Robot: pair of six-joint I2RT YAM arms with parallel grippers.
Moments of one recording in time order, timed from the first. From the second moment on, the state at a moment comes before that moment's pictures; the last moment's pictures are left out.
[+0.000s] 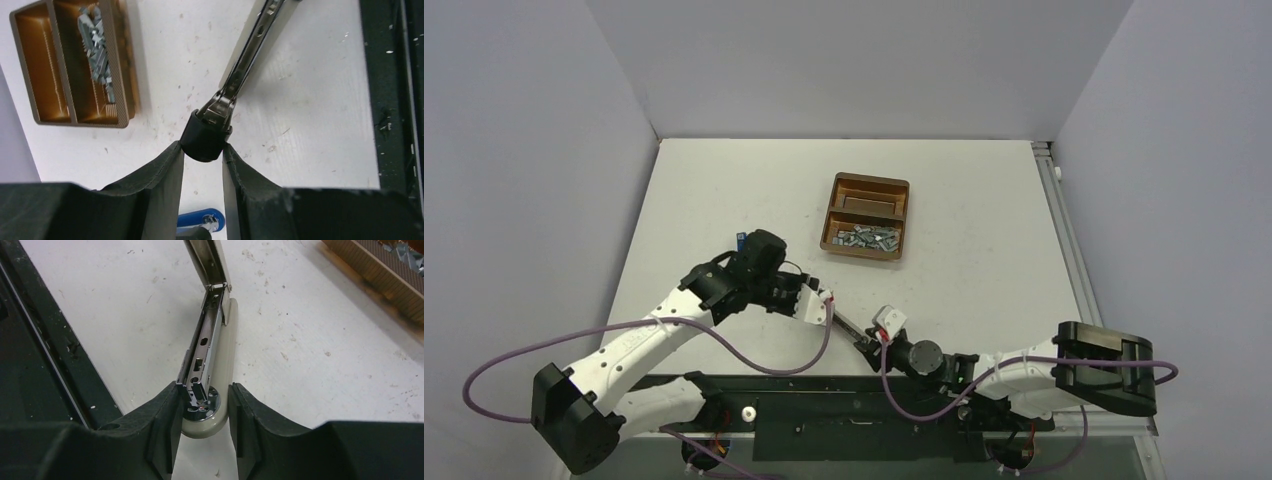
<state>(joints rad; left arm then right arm) -0.73 1.08 0.90 -0.74 0.39 1.11 1.29 1.26 0.14 0.84 0.36 0.11</state>
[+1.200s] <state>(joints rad) -0.25 1.21 1.08 -0.62 0.34 0.70 1.48 1.75 0.46 0.80 0.98 0.32</state>
